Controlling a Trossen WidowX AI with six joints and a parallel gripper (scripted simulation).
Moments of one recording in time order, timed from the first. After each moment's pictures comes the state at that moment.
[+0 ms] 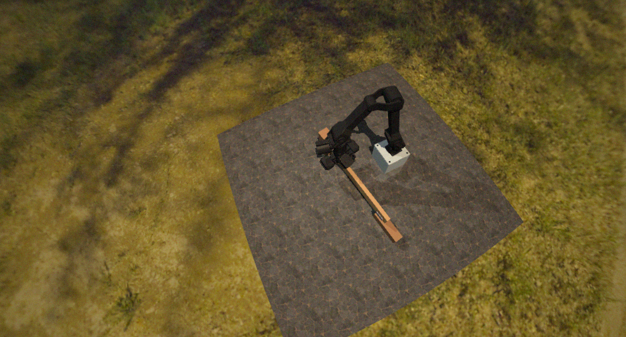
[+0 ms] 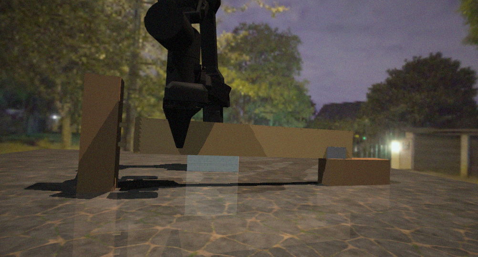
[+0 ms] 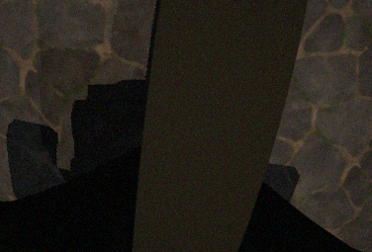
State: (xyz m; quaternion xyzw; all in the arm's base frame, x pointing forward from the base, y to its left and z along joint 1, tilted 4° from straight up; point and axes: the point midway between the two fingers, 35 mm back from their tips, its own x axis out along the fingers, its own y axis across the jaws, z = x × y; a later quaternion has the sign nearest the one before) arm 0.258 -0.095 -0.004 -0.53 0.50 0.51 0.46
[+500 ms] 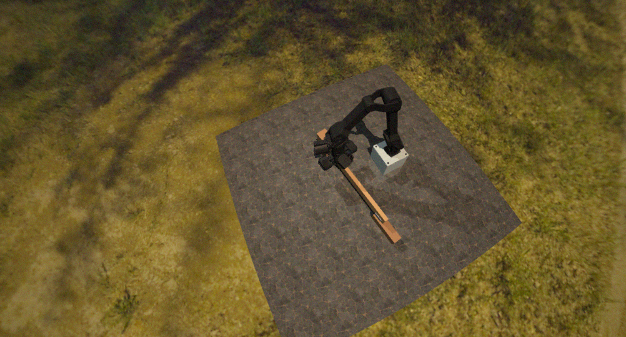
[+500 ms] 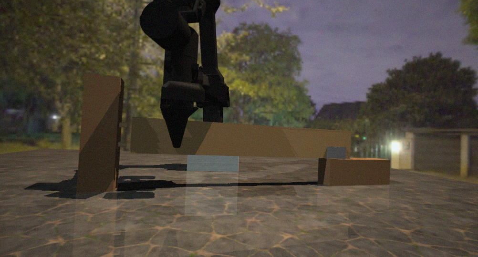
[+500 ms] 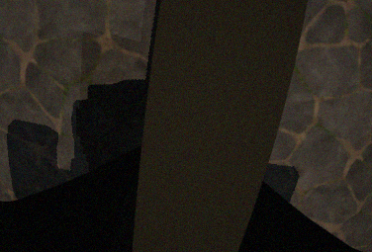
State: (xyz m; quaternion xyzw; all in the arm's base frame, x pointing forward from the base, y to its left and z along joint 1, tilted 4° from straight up) arm 0.259 -0.100 -0.003 -0.53 0.50 0.51 0.46
